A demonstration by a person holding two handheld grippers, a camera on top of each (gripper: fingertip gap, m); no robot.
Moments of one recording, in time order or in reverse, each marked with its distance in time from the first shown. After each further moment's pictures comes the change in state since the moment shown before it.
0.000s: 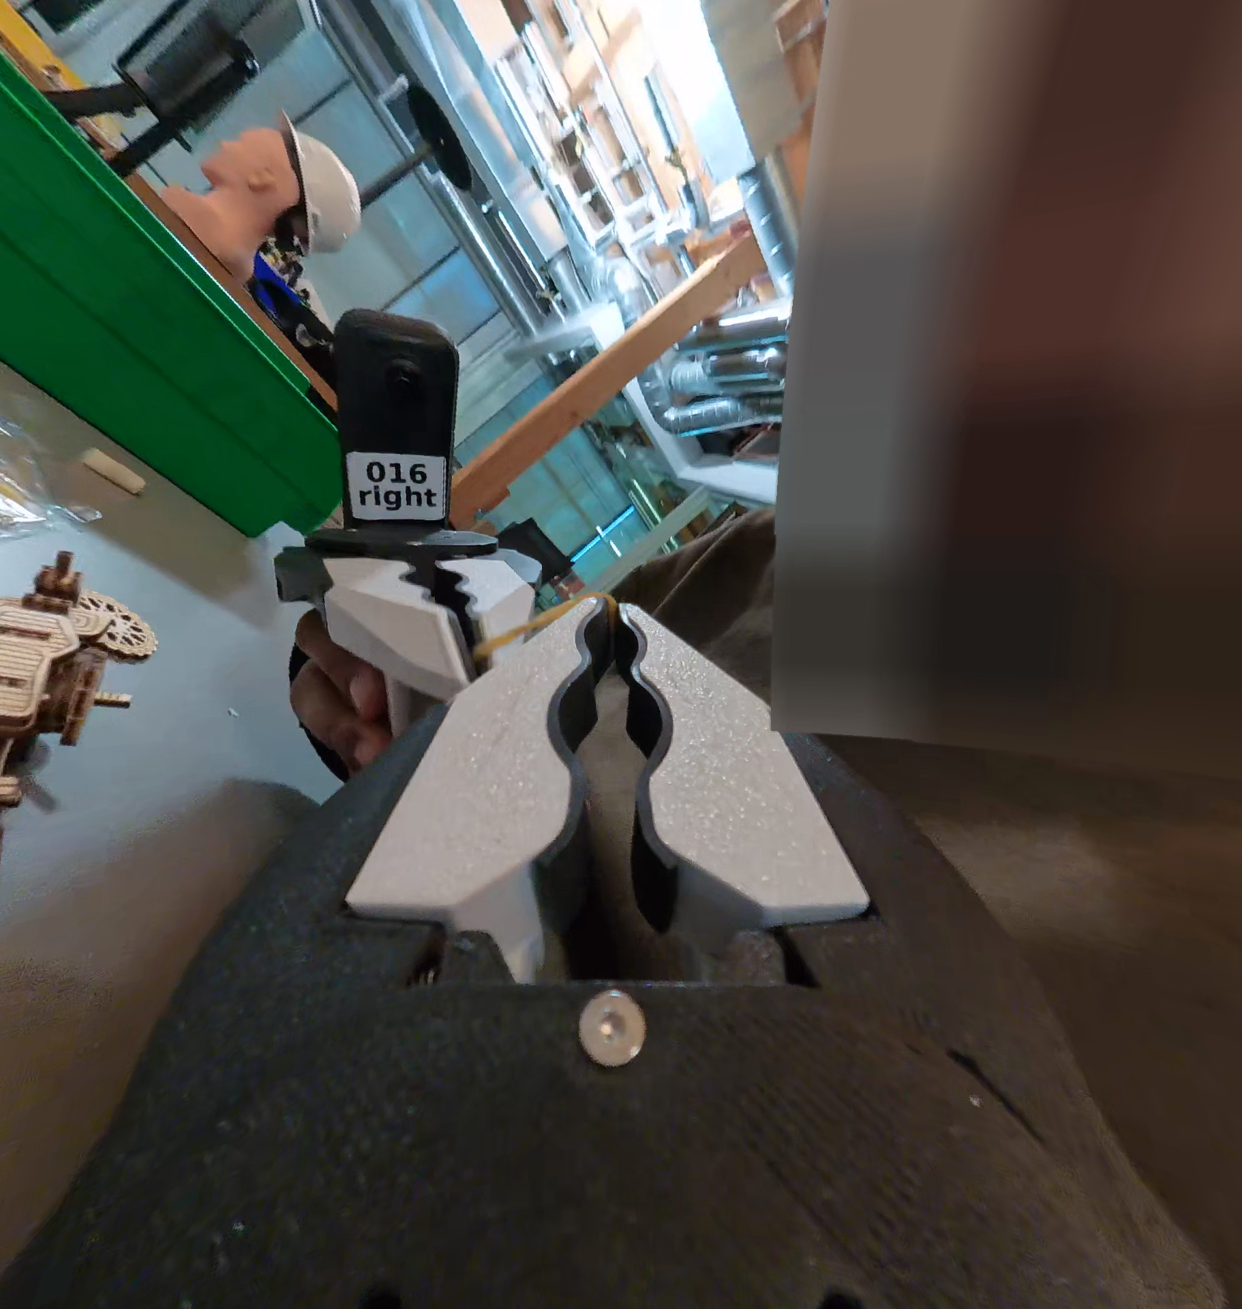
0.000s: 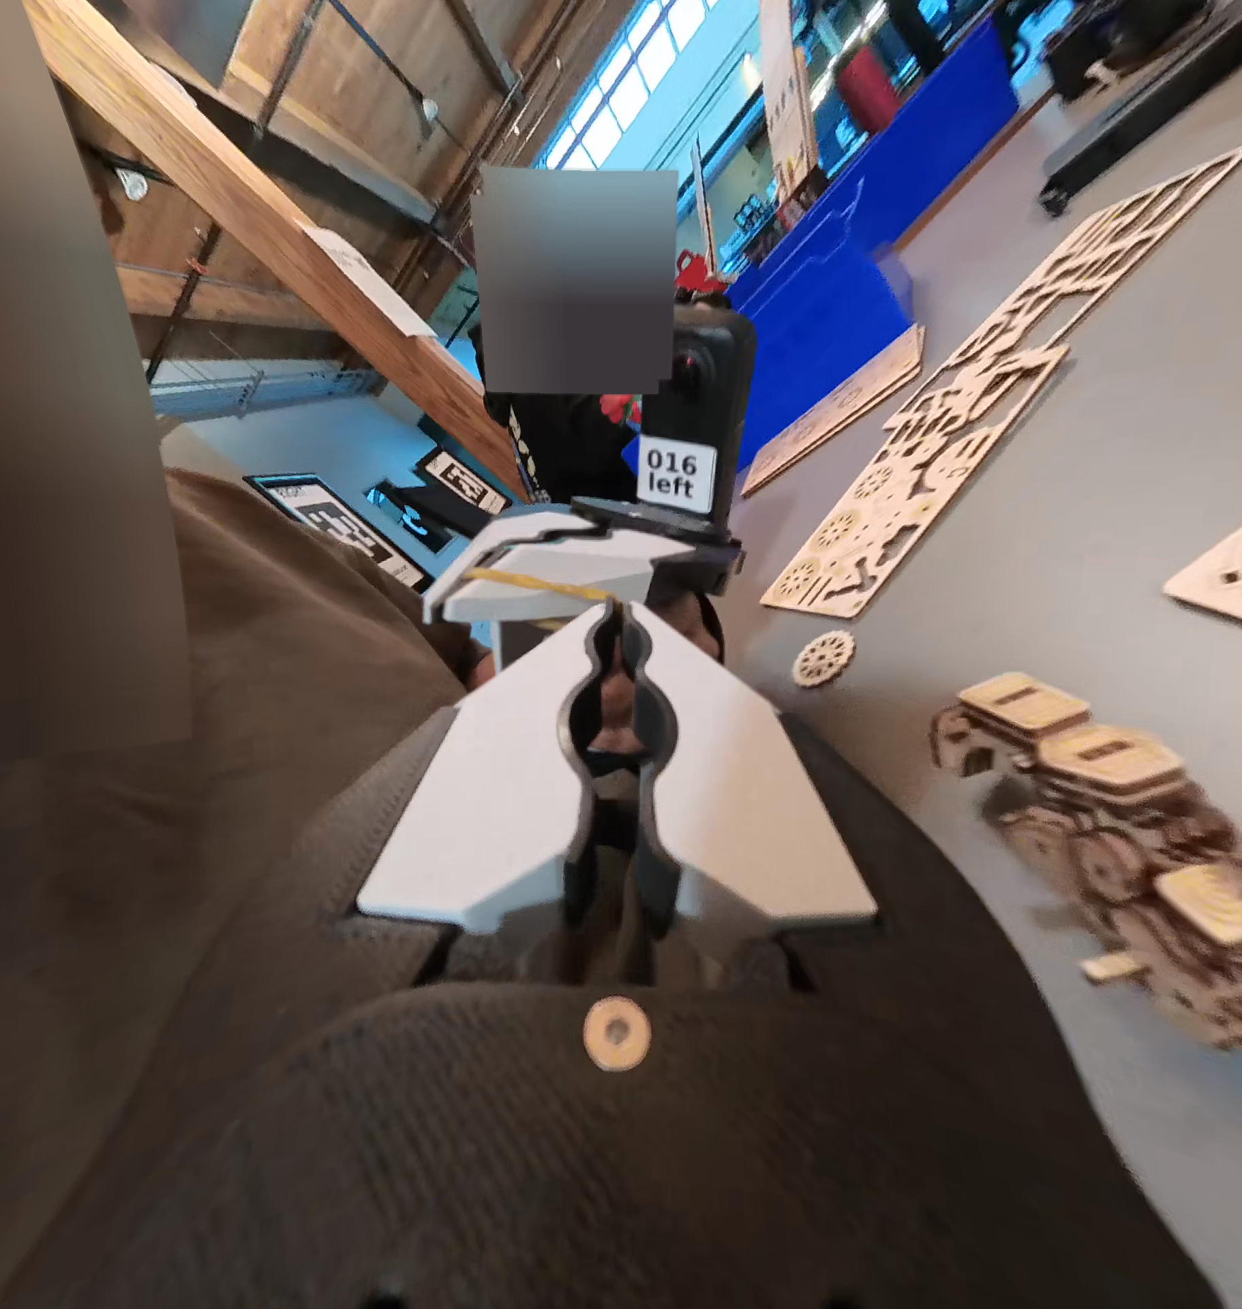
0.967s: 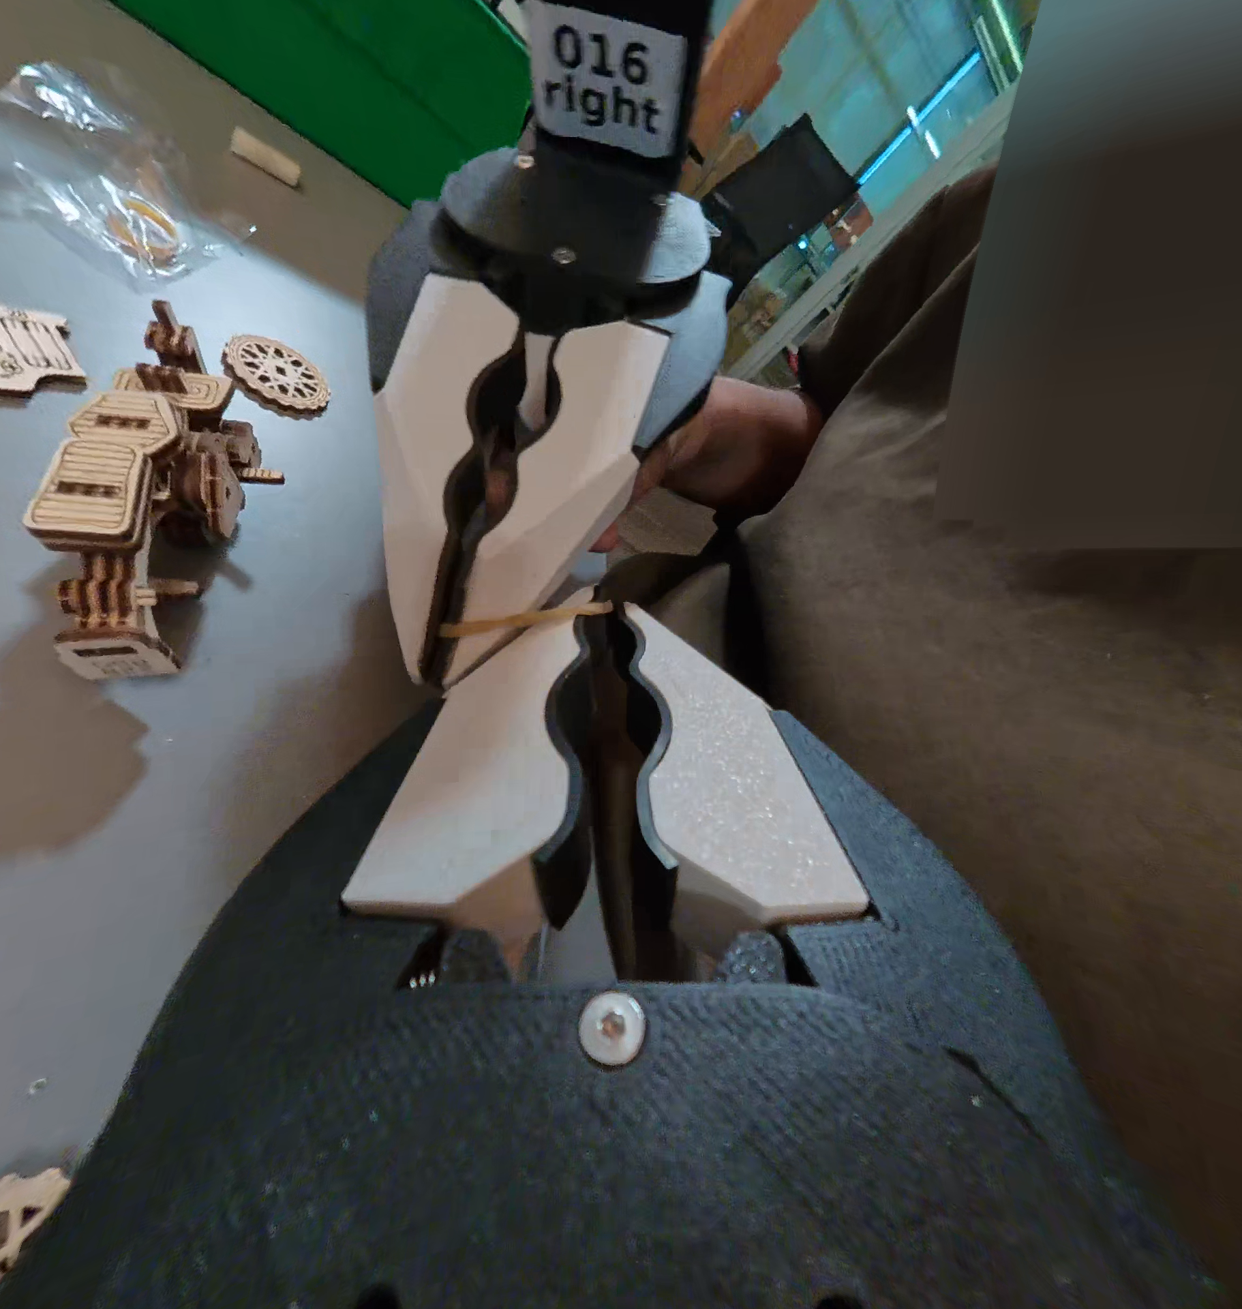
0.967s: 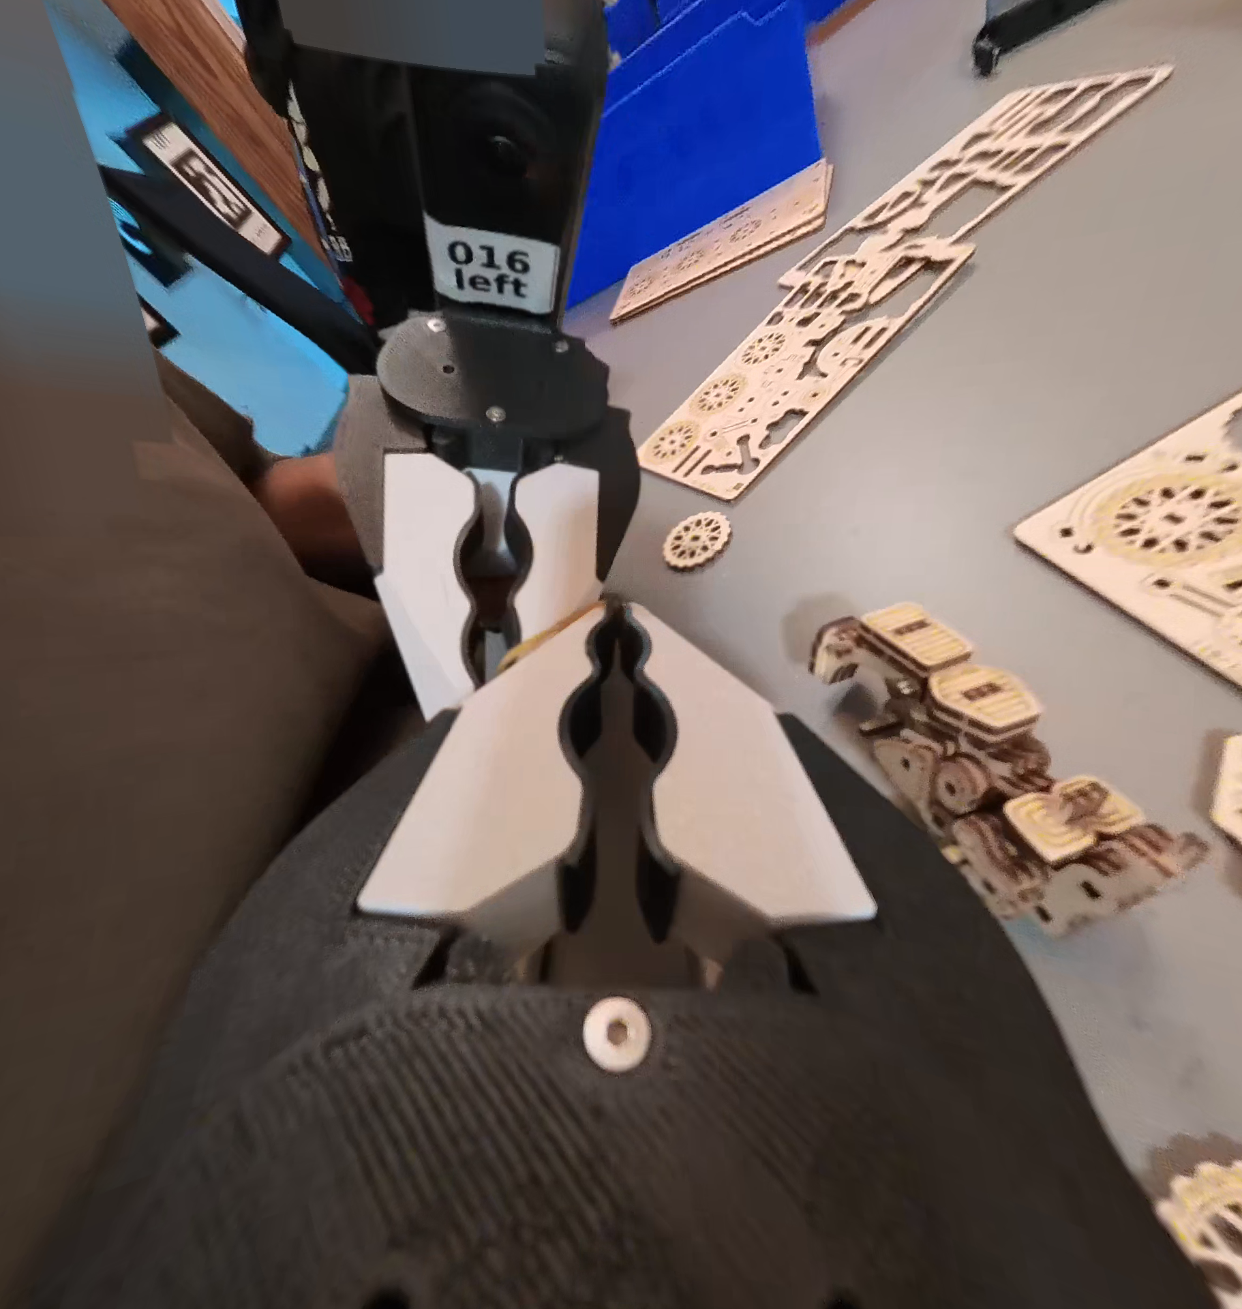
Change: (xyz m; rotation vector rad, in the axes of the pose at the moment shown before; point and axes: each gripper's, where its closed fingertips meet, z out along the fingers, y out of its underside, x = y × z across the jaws) left arm -0.054 0.071 -0.012 -0.516 -0.386 0.199; right arm 0.031 0.036 -0.005 -0.299 0.236 -0.277
